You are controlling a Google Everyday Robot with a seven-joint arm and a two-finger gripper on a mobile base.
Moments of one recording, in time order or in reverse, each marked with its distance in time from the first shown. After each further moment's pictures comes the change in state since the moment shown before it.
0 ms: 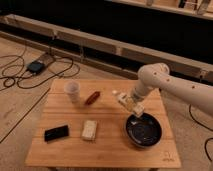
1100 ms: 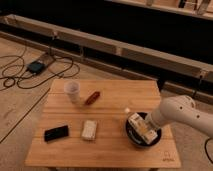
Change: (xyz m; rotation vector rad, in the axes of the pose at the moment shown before) arm 0.108 0.051 0.011 0.011 -0.059 0.153
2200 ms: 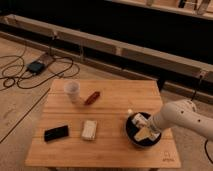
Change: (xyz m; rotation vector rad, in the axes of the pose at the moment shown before) arm 0.011 -0.003 0.006 0.008 0.012 0.002
